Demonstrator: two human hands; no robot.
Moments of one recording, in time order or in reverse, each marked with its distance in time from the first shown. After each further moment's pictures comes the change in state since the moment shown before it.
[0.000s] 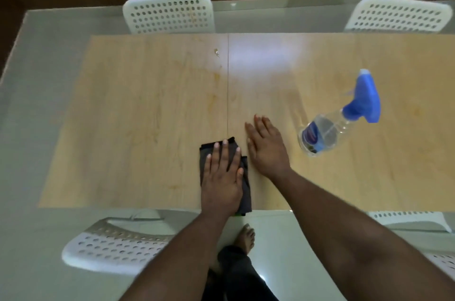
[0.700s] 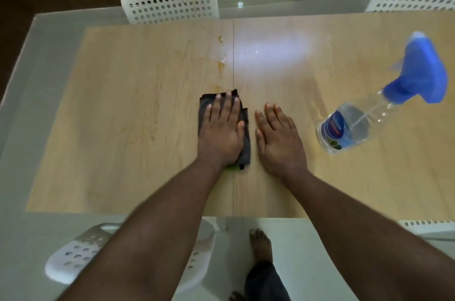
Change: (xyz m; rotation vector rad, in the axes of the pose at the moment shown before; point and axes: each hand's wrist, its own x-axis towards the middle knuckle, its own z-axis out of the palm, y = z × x) left_hand 0.117 -0.034 -0.011 0.116 0.014 0.014; right_hand 0.011 0.008 0.023 -0.035 0.044 0.036
